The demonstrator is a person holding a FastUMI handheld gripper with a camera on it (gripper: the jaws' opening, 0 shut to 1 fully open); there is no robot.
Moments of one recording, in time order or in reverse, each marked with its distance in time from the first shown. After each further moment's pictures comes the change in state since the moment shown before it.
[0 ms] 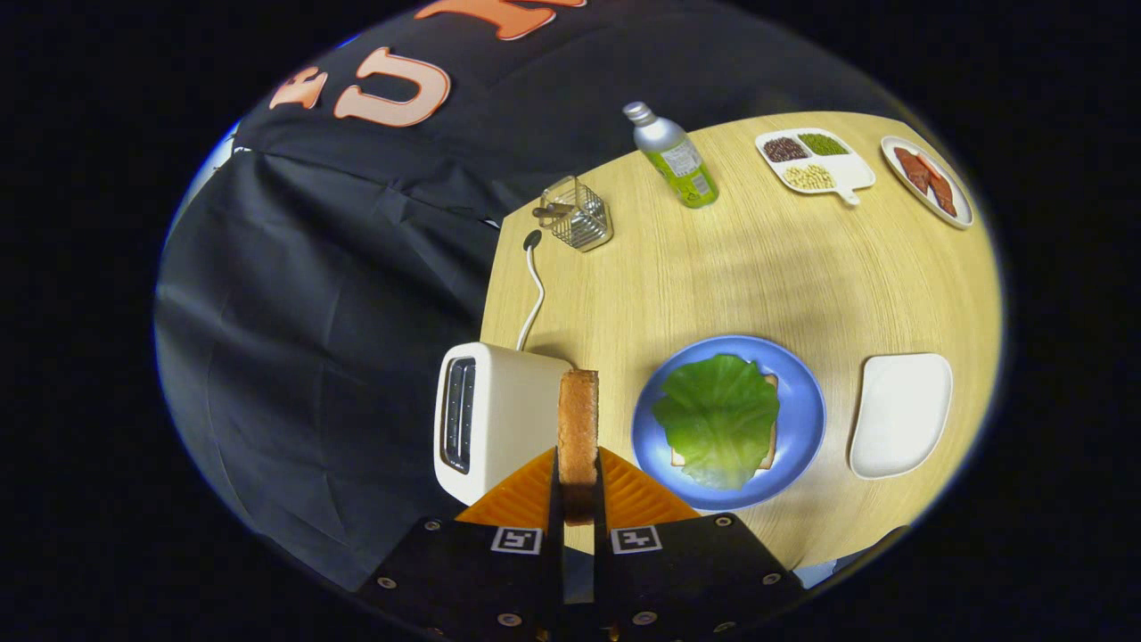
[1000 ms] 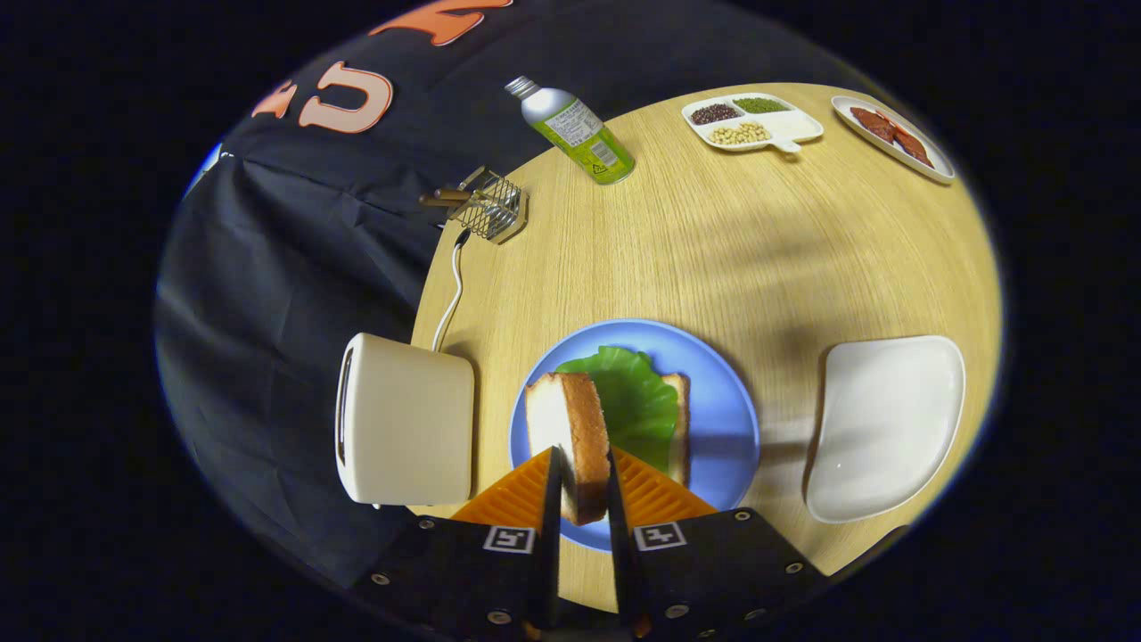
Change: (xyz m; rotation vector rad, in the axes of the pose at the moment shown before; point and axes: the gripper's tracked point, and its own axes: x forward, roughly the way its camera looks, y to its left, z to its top) arm 0.052 -0.108 -0.010 -0.024 -0.077 -0.090
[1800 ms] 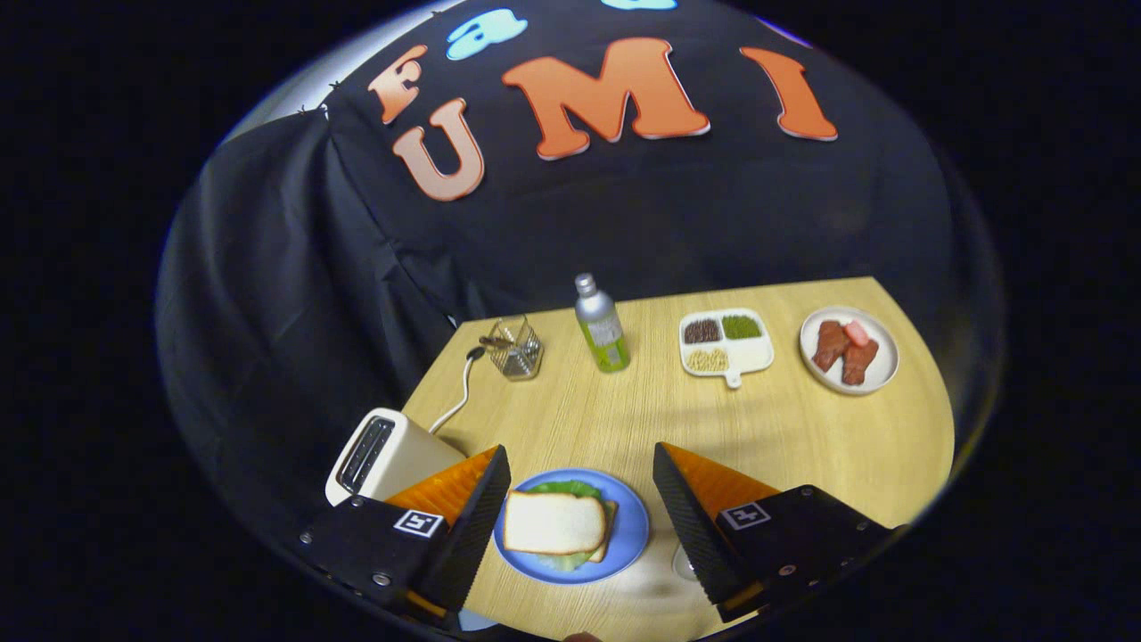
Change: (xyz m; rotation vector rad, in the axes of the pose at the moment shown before) arm -0.165 0.048 0.126 -0.317 -0.510 -0.139
